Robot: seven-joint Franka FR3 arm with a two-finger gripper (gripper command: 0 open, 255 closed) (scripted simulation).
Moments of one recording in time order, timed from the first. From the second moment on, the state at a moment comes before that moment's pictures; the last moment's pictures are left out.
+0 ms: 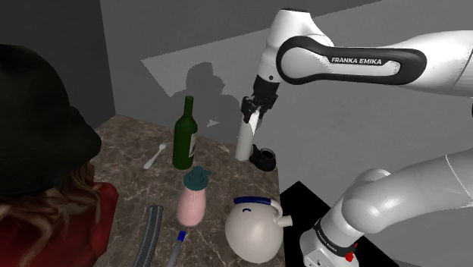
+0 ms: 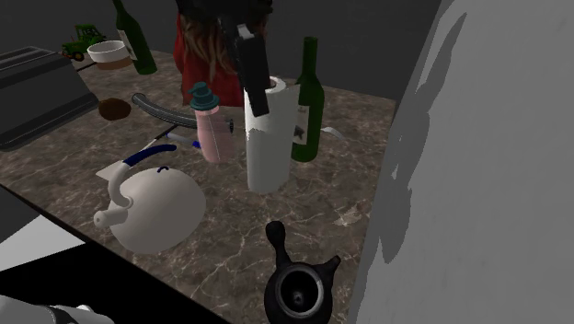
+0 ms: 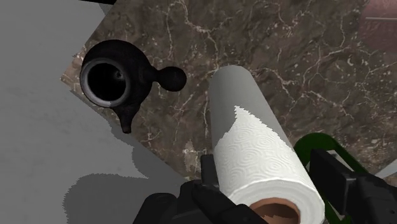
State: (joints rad) arm 0.04 -0.49 0.22 -2.31 0.01 1.91 0.29
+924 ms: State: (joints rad) arm 0.01 -0.52 0.15 -2.15 -0.02 1.72 0.19
